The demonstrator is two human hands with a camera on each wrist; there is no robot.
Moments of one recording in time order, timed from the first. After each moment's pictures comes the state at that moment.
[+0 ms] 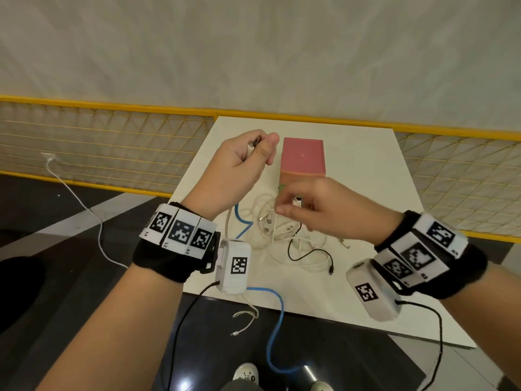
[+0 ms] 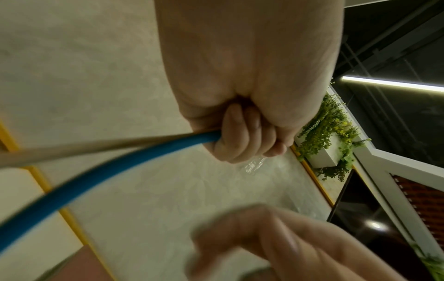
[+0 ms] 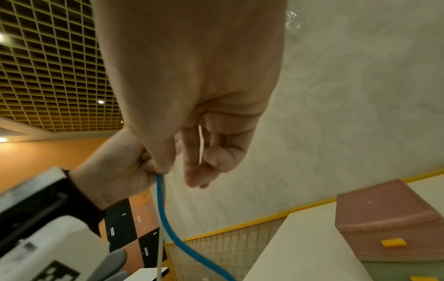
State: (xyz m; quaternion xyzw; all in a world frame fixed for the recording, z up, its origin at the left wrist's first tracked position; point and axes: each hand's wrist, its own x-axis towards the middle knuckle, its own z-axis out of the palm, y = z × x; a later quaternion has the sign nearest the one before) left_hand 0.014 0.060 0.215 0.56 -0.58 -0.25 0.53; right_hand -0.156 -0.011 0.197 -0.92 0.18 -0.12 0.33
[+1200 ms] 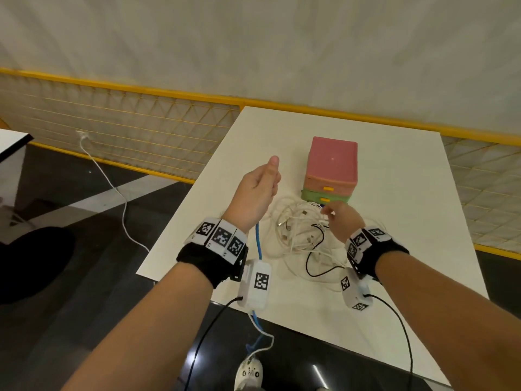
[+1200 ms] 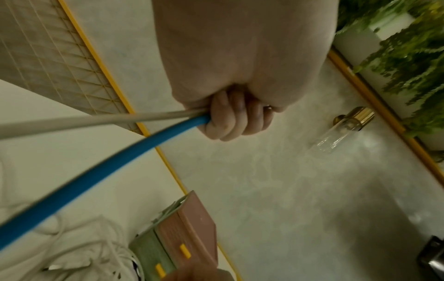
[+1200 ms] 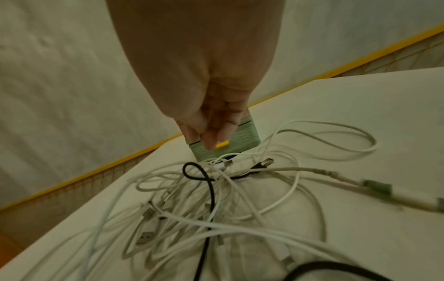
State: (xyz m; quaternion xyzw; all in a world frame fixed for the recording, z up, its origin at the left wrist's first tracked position) left_hand 0.037 0.017 0.145 0.67 -0.38 -0.32 0.55; right_hand -0.111 -0.141 0.016 -0.83 0.48 -0.05 0.28
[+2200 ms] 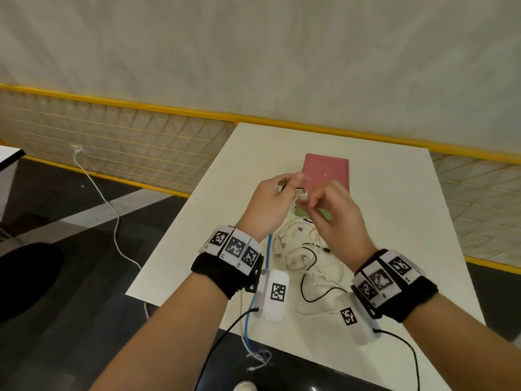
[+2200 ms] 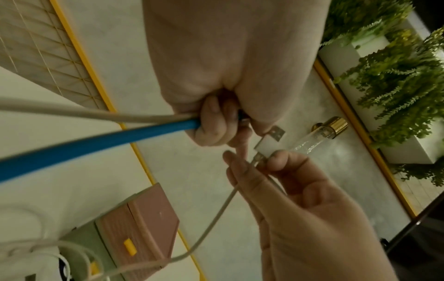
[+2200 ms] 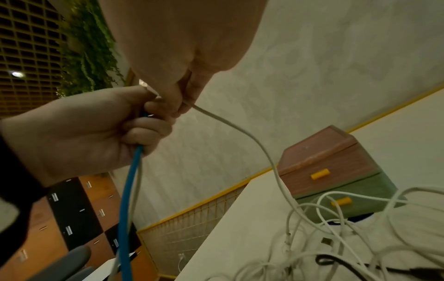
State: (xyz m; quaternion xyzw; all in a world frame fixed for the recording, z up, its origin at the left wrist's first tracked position) left_hand 0.018 -0.016 0.156 0.65 -0.44 -0.29 0.54; right_hand -0.111 -0.083 0.118 -0.82 0.17 -0.44 0.34
